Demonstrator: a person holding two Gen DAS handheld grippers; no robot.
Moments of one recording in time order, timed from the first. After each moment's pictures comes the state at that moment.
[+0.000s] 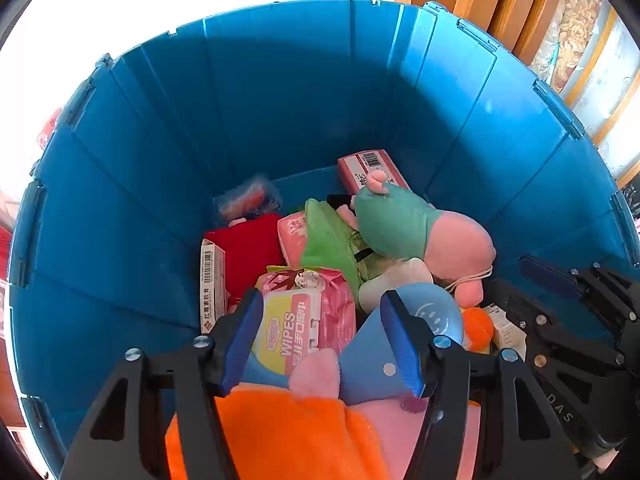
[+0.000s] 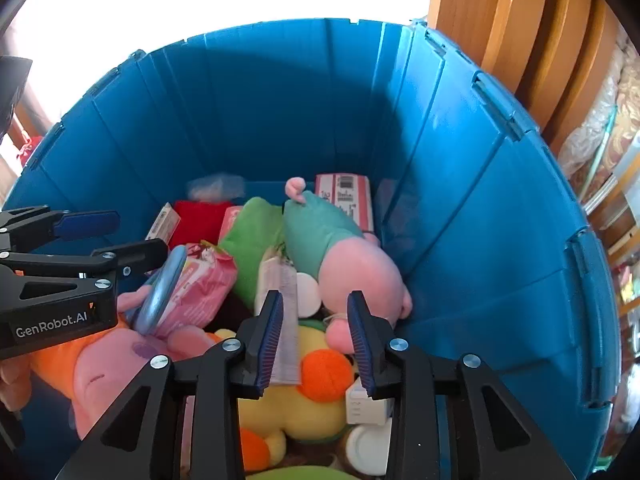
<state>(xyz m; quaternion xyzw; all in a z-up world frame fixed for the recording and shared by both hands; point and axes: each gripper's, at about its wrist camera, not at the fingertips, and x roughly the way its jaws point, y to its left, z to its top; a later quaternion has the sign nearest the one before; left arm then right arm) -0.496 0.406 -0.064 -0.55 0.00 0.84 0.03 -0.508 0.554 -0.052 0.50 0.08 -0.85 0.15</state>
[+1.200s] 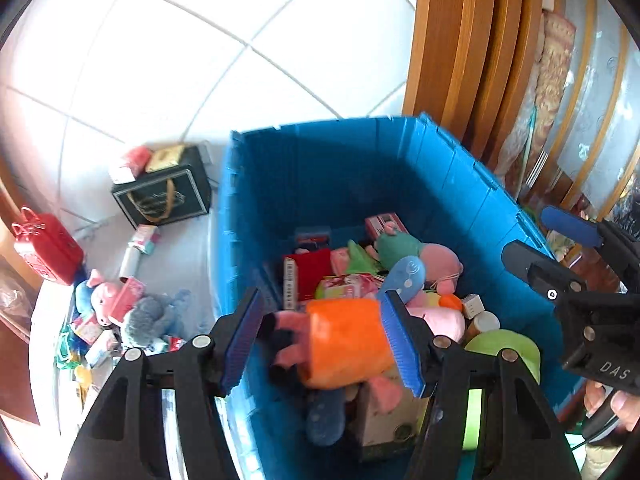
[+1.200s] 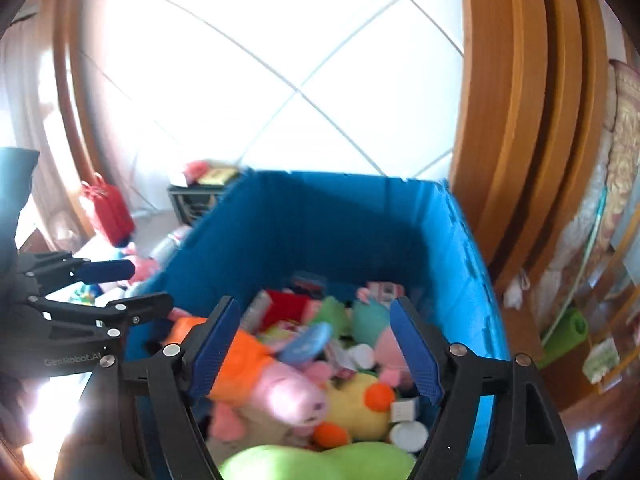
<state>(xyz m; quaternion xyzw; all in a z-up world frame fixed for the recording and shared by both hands) -0.320 0.332 0.071 -0.40 -0.01 0.92 -0.01 -0.382 0.526 0.095 0.32 0.06 -0.91 0.24</state>
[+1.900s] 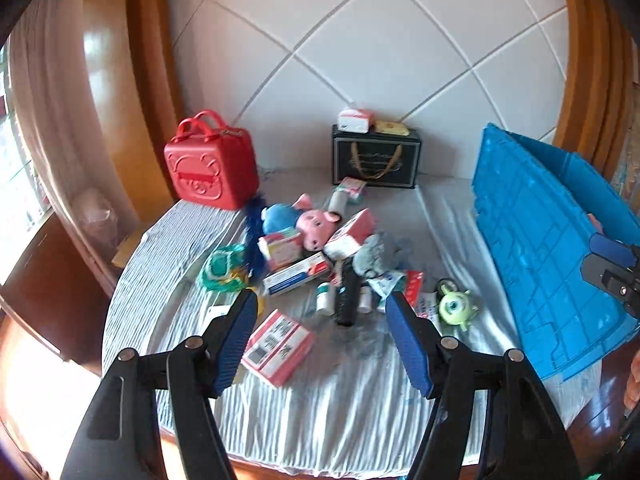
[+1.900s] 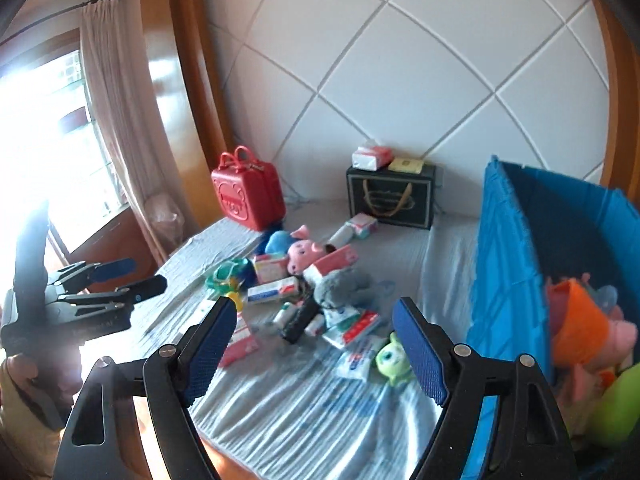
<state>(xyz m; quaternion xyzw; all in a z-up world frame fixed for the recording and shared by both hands) -0.076 -0.027 0.000 -0.36 -0.07 0.91 -0.20 -0.185 0.221 0.031 0.32 0.05 -0.86 0.39</state>
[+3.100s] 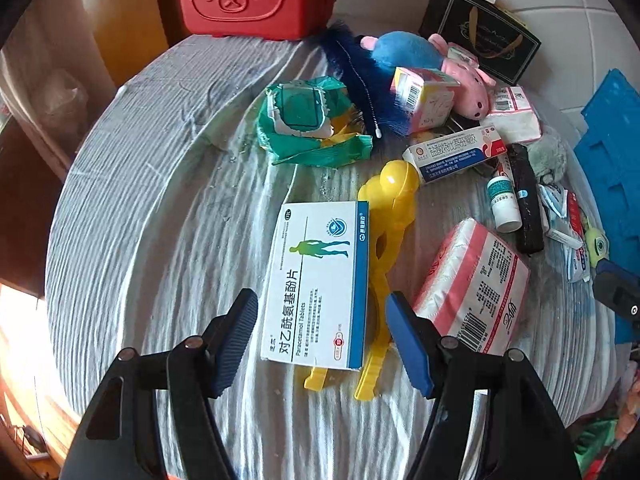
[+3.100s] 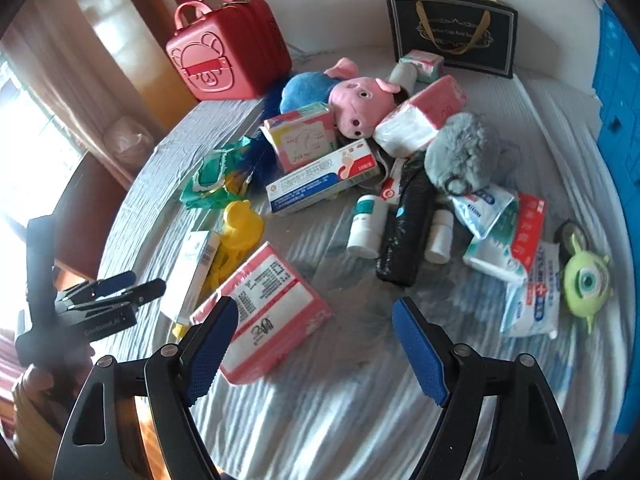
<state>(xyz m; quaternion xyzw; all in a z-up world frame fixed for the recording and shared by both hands) -0.131 -0.281 -0.242 -0.53 -0.15 0.82 -0.13 -0.226 -0.038 -0.186 0.53 0.03 -0.79 0.31</state>
